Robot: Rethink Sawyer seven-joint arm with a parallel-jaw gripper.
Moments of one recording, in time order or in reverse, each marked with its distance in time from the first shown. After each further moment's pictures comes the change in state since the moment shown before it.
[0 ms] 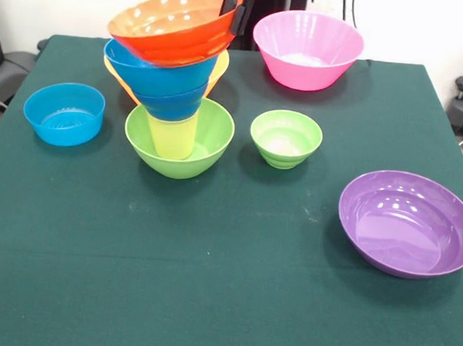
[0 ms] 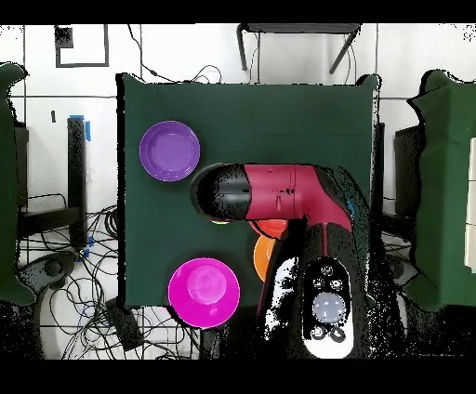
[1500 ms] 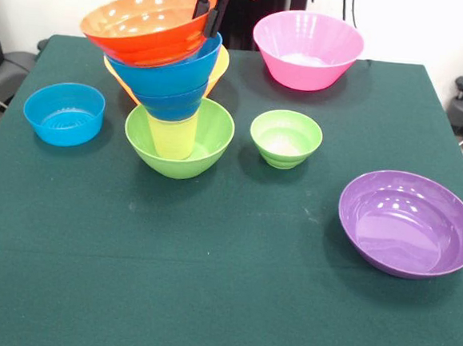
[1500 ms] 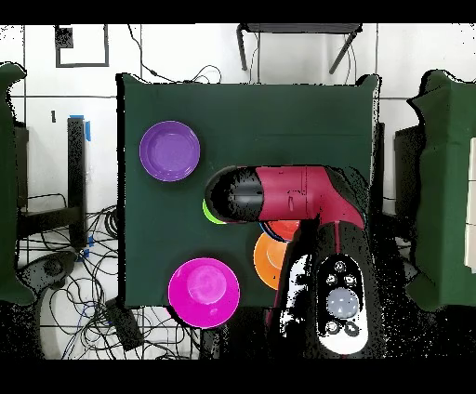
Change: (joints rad) arm -0.045 0.011 0.023 0.002 -0.076 0.000 0.000
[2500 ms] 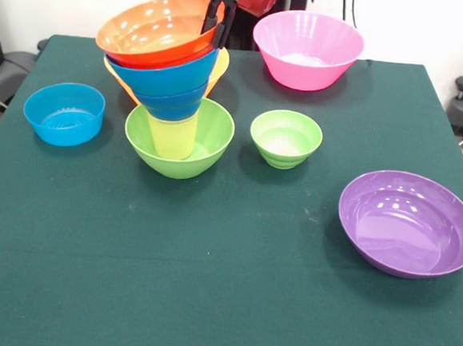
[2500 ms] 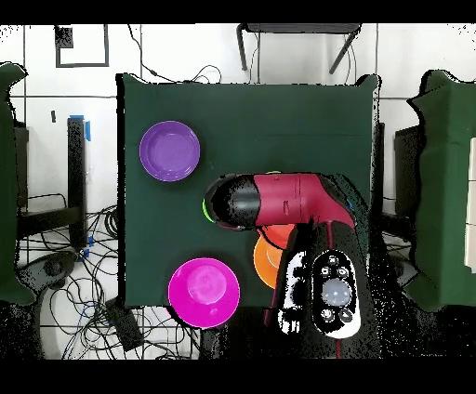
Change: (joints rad) arm -0.001 0.034 0.003 0.041 0.000 -0.009 0.000
